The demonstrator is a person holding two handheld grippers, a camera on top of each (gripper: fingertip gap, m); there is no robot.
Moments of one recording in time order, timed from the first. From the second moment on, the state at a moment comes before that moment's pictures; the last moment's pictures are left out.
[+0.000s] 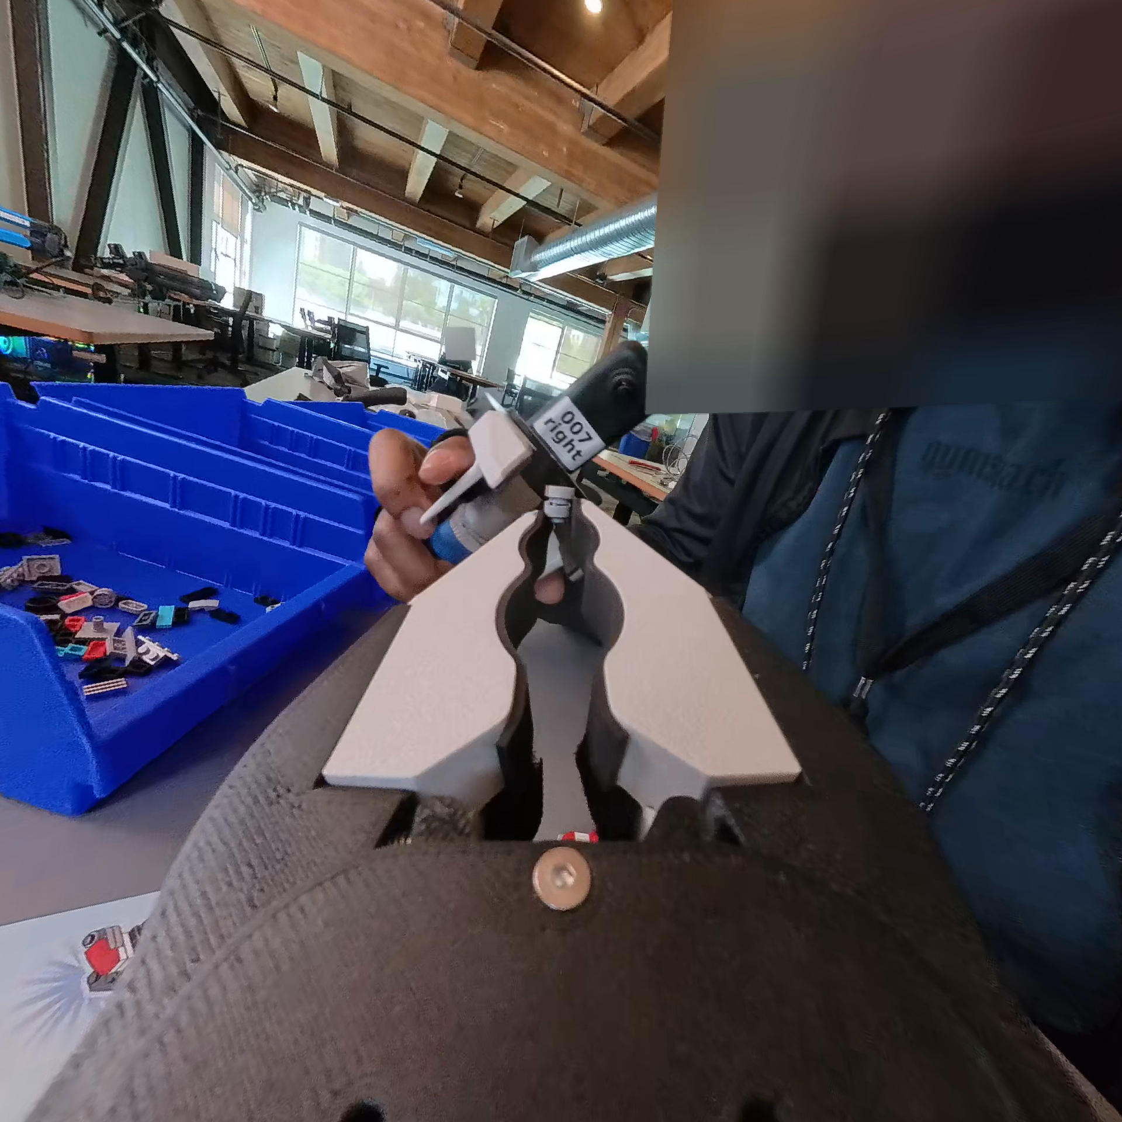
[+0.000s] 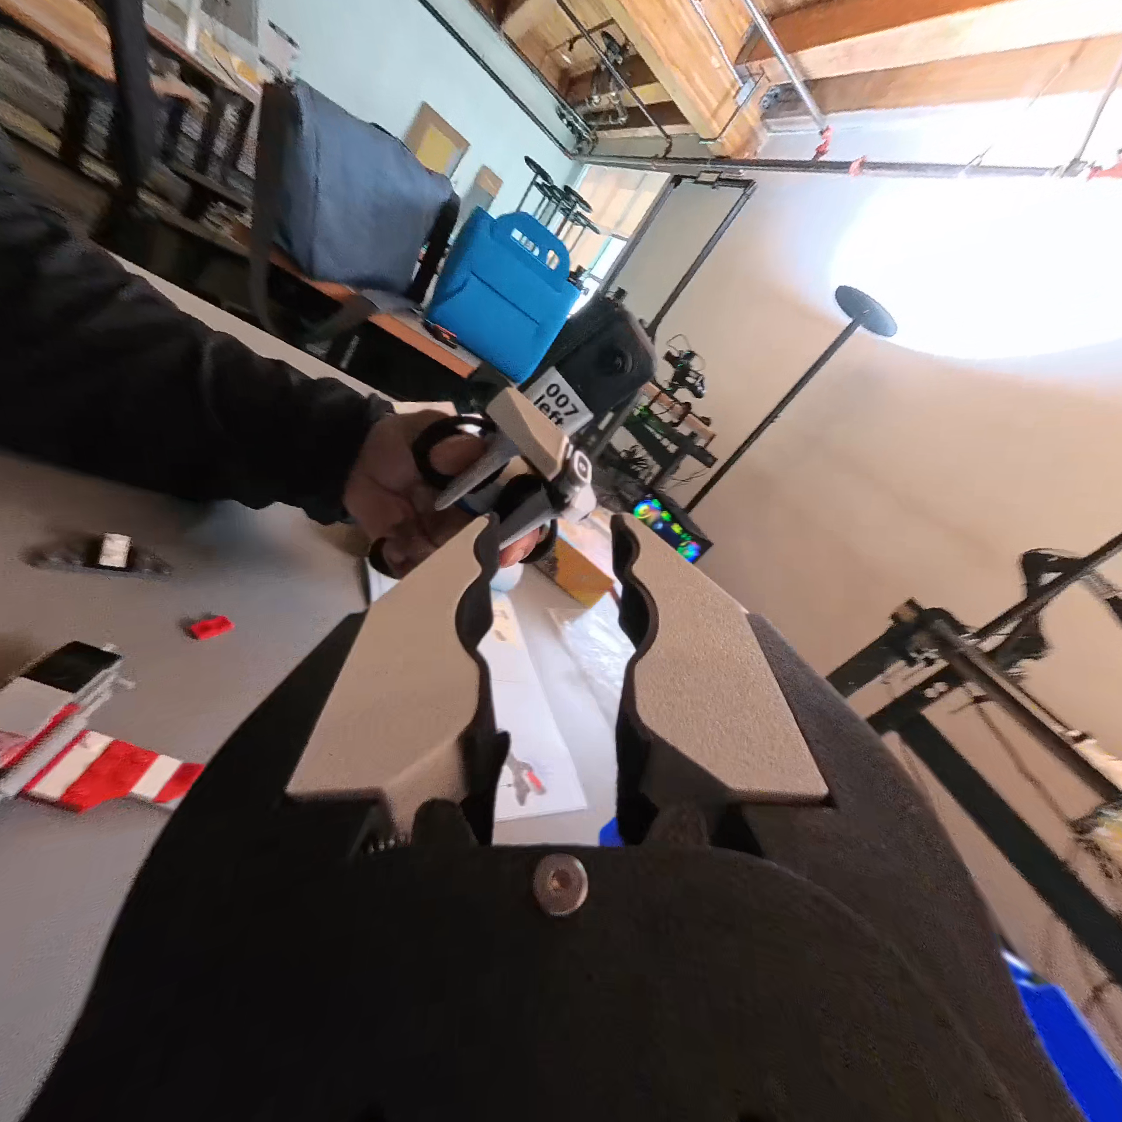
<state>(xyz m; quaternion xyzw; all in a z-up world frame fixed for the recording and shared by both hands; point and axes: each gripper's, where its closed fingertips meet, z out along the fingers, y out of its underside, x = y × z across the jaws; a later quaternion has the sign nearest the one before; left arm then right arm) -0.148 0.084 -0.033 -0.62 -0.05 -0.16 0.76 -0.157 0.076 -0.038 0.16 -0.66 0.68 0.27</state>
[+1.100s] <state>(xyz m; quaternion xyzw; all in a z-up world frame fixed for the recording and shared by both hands) -0.157 0.092 -0.057 -0.67 -0.12 -0.21 0.71 -0.165 0.072 -0.049 0.19 -0.68 0.62 0.34</state>
